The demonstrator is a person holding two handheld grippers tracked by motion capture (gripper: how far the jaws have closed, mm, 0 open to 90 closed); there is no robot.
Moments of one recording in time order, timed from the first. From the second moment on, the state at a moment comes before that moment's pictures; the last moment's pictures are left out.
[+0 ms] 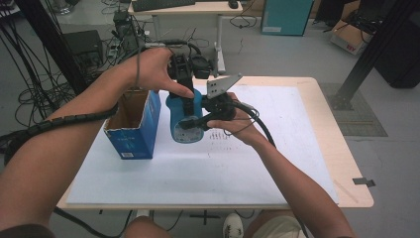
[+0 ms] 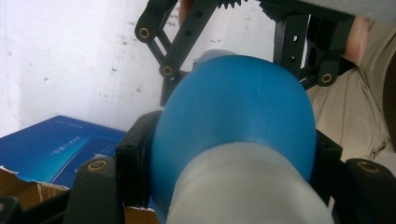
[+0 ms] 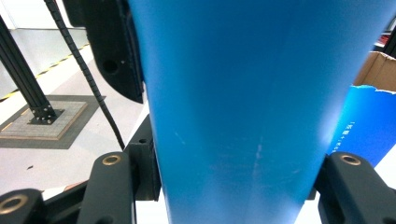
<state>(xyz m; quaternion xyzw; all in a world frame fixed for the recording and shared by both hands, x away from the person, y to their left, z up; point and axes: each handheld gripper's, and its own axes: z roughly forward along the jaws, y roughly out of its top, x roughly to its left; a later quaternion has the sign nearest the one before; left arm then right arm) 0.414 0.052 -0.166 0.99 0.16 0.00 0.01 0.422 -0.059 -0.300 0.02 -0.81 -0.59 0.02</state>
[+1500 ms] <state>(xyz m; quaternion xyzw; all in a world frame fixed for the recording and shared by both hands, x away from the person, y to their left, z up) 0.415 0.054 -0.163 0.99 0.13 0.00 -0.02 0.422 -0.058 -0.299 0.02 -0.81 -0.58 0.02</state>
